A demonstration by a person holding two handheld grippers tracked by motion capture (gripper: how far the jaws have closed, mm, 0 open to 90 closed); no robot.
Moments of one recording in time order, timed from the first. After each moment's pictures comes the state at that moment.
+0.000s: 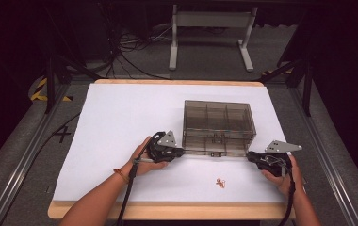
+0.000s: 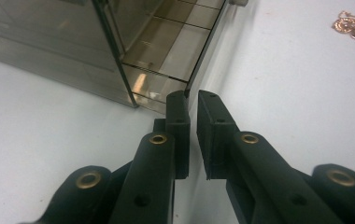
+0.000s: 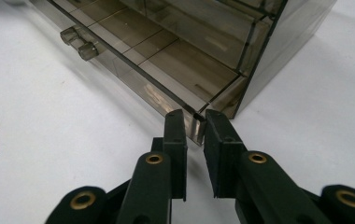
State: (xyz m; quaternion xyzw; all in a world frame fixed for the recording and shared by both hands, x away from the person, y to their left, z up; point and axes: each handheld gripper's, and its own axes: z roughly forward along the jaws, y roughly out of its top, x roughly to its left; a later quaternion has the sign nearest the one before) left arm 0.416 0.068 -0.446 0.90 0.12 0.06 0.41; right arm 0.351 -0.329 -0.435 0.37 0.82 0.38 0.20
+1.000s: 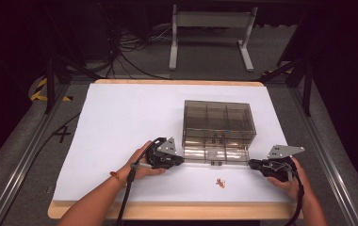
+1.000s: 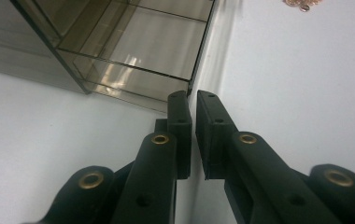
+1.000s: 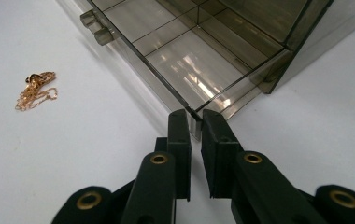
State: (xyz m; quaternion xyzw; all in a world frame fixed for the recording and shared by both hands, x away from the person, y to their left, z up) left arm 0.399 0.069 -0.444 0.92 0.08 0.04 0.38; right arm 0.339 -0.337 -0.430 0.32 0.86 0.37 0.15
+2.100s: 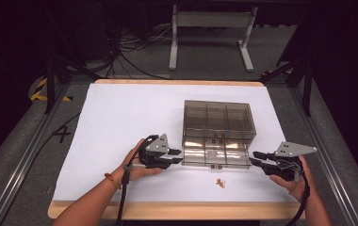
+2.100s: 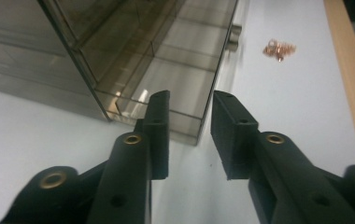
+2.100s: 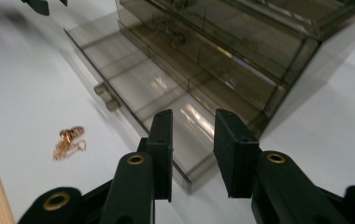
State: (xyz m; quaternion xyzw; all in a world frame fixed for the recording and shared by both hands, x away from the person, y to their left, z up) left arm 0.385 0.090 -0.420 0.88 0.09 0.07 0.45; right arm 0.326 -0.330 -0.396 0.31 0.83 0.42 0.19
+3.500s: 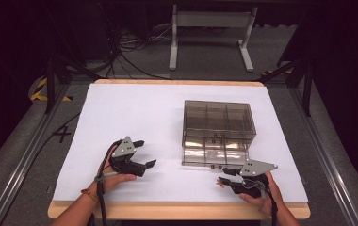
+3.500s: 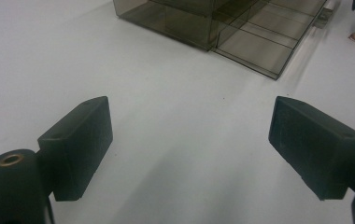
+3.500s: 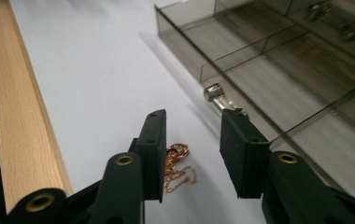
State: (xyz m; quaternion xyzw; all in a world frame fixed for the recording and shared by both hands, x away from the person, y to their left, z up) left arm 0.378 0.172 -0.455 0.83 0.24 0.13 0.49; right arm 0.302 -0.247 -0.438 0.26 0.86 0.42 0.15
